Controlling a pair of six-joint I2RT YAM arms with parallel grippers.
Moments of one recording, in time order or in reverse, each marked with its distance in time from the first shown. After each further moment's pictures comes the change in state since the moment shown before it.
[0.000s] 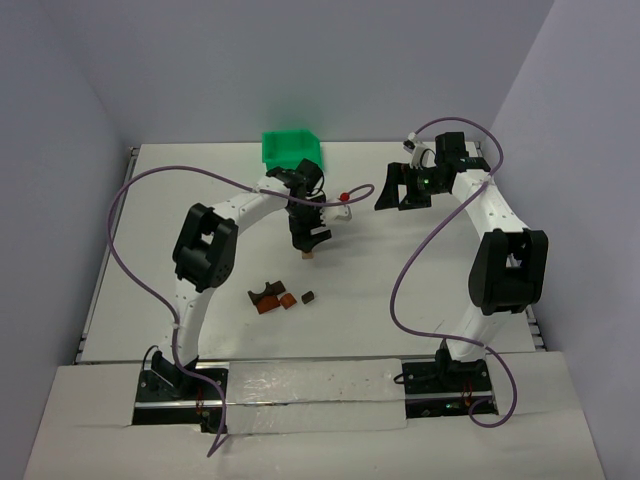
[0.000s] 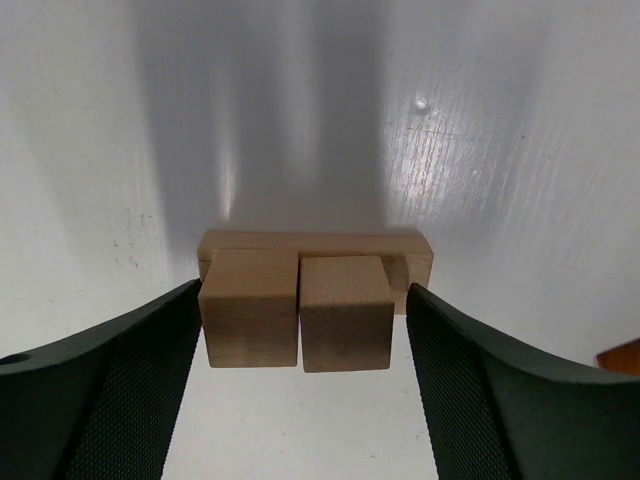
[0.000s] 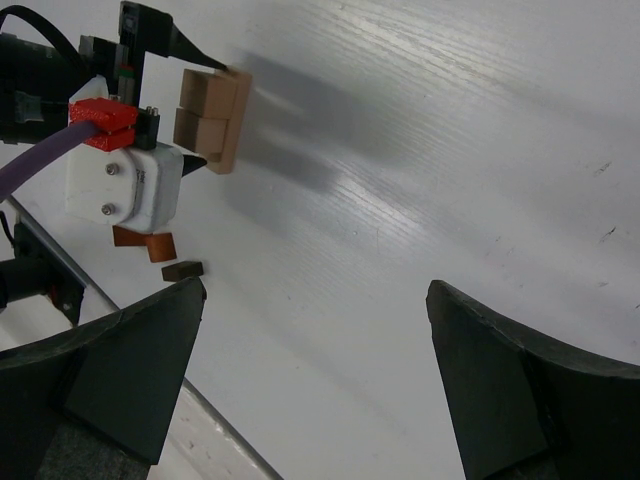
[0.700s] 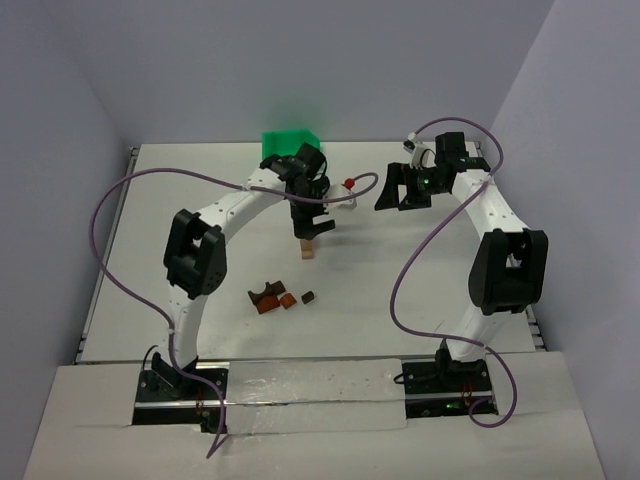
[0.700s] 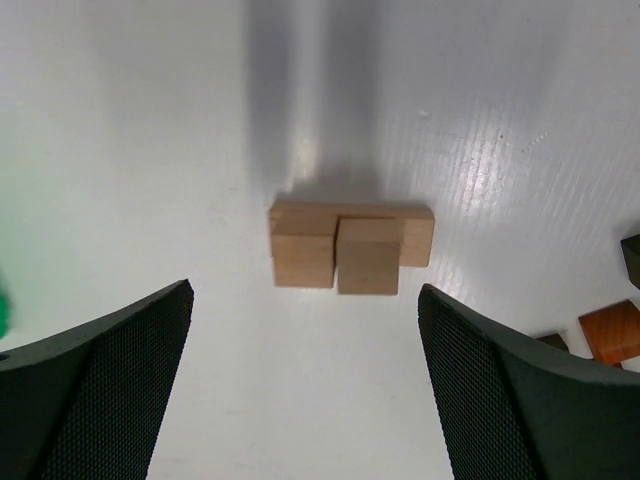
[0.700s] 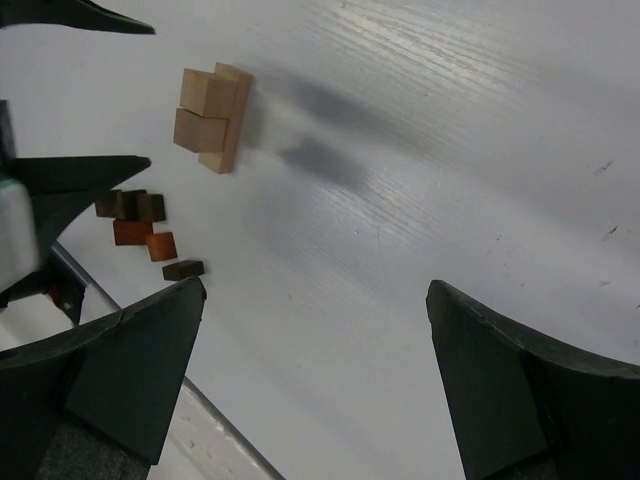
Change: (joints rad) left arm -0.028 -0.107 0.094 -0.066 -0.059 0.014; right arm 0.000 0.000 0.000 -0.003 -0.001 0.000
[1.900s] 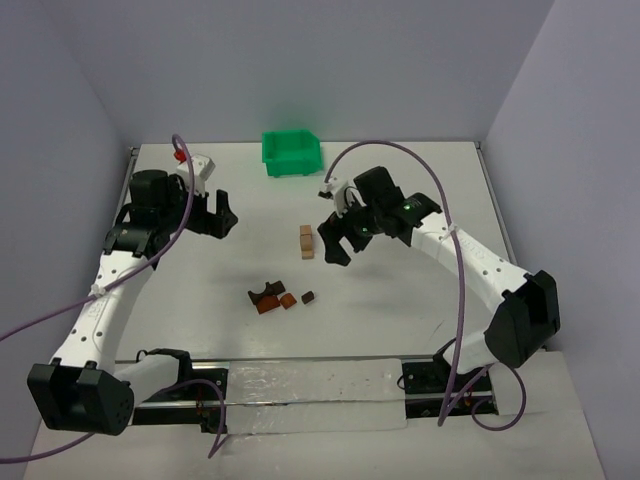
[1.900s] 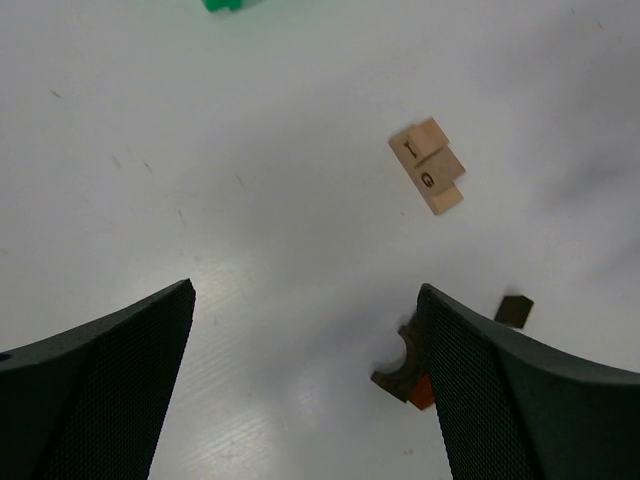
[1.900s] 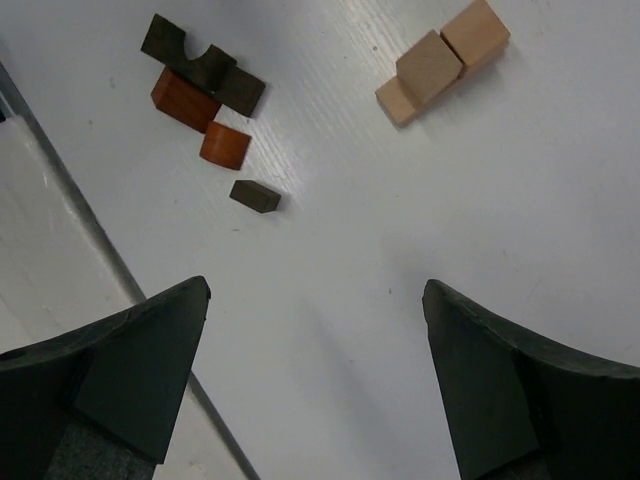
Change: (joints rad) left arm 0.519 -1.030 -0.913 0.503 0.136 -0.746; right arm 0.578 -0.295 -0.193 0.058 0.287 -0.142
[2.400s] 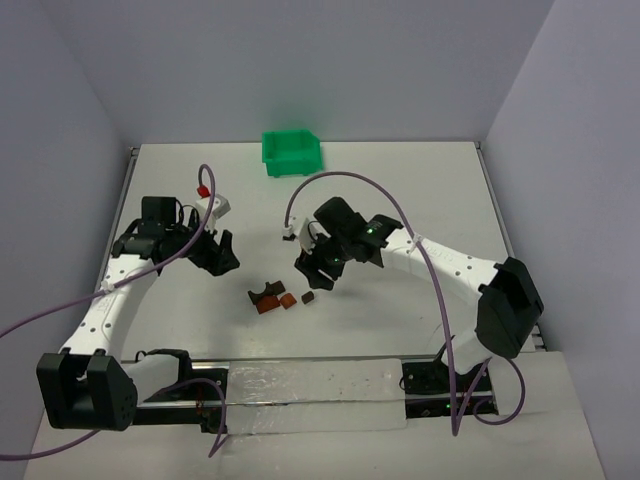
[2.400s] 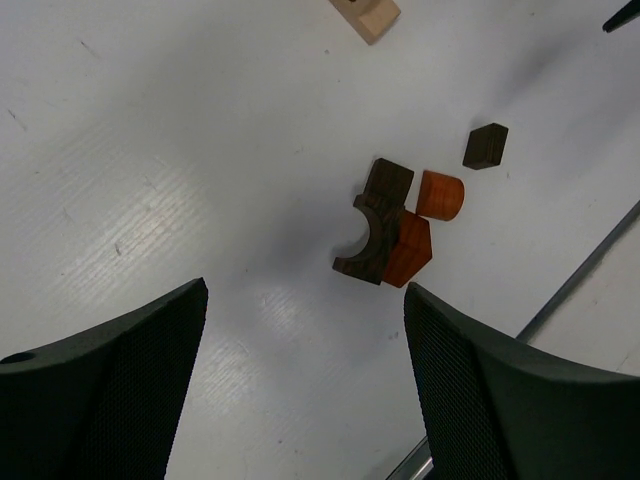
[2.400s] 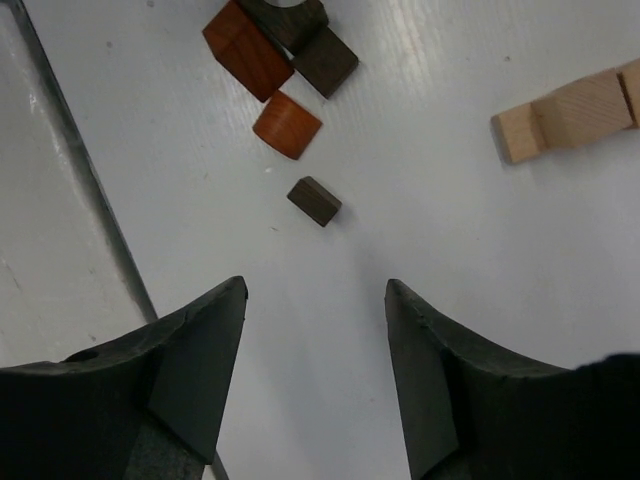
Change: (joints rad) left arm 0.047 0.013 -0.145 -0.190 0.237 0.263; right arm 0.230 0.083 -0.058 0.061 0.063 -0.097
